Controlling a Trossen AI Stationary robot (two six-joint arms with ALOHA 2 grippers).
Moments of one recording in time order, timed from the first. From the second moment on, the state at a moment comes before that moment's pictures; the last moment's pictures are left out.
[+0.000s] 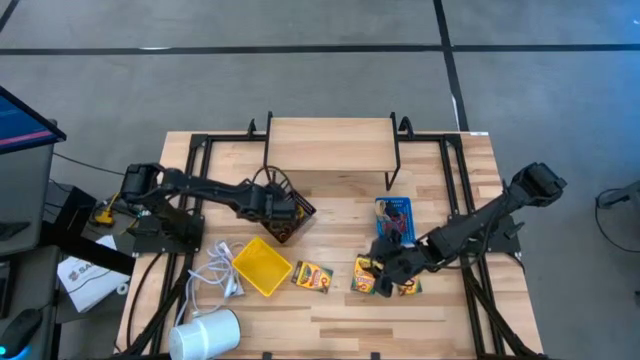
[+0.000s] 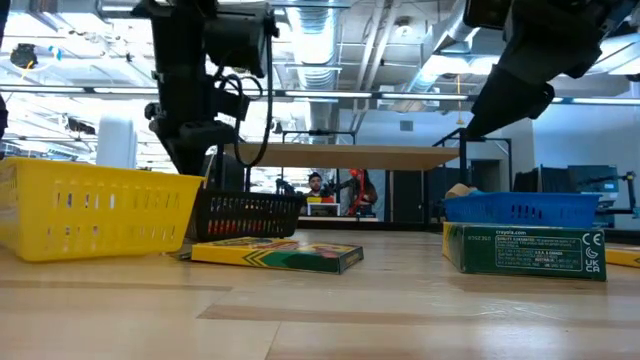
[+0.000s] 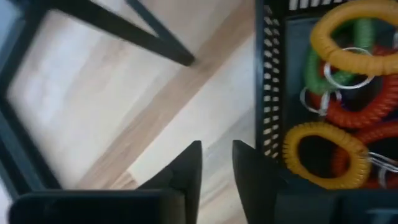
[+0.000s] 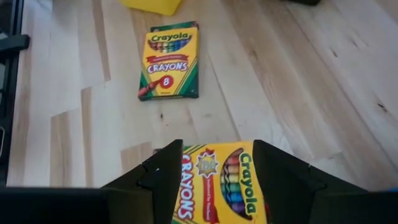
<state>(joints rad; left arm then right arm) -0.01 1.64 1.06 -1.00 -0.51 -0.74 0.52 1.43 0.83 -0.31 0.42 0.72</state>
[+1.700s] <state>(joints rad) 0.11 1.64 0.91 -0.68 -0.20 -0.63 0.56 1.43 0.83 -0.33 0.42 0.72</state>
